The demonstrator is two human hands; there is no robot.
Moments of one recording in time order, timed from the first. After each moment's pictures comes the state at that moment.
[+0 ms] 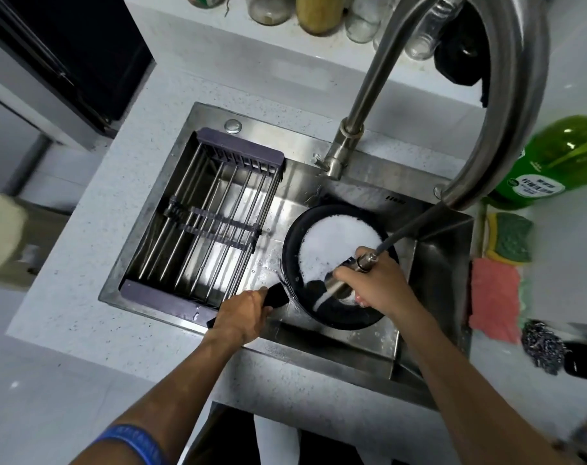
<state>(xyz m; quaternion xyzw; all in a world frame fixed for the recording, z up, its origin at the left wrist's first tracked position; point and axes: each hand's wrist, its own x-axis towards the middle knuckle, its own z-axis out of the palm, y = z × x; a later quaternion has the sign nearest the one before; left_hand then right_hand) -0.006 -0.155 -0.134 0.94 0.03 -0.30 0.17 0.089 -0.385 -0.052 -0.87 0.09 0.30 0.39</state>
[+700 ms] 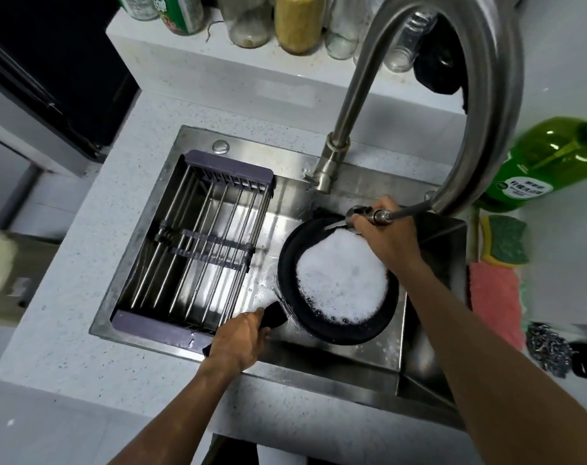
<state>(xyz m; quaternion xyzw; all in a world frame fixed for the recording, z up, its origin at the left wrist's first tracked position) -0.010 -0.150 -0.144 0.94 0.03 -0.27 0.19 0.174 -0.398 -0.073 -0.88 0.08 0.08 0.46</state>
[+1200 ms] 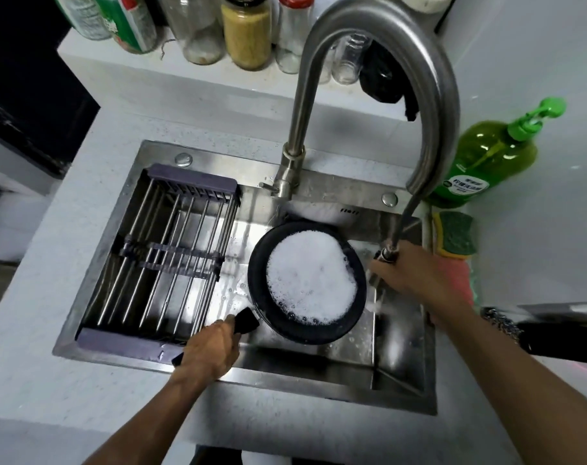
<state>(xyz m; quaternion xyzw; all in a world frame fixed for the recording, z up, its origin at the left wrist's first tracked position) -0.006 -0.166 -0.130 0.94 0.03 -0.29 0.15 0.129 -0.497 -0.031 -0.97 0.05 0.19 0.17</state>
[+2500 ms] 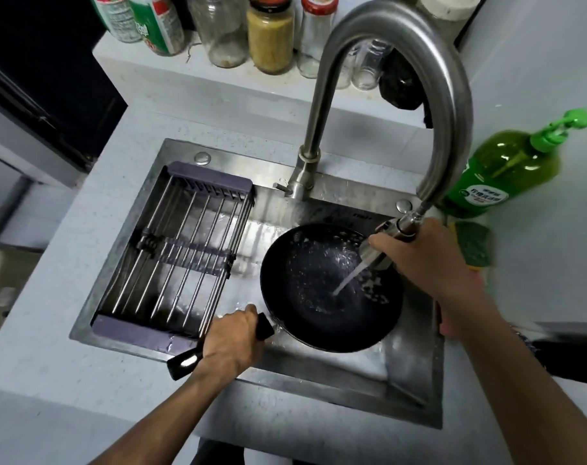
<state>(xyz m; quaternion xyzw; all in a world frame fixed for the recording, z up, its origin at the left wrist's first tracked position) 0.007 -0.198 -0.096 0.96 0.02 -0.27 0.04 0.137 -0.456 0.040 -0.94 0.01 0.11 0.32</state>
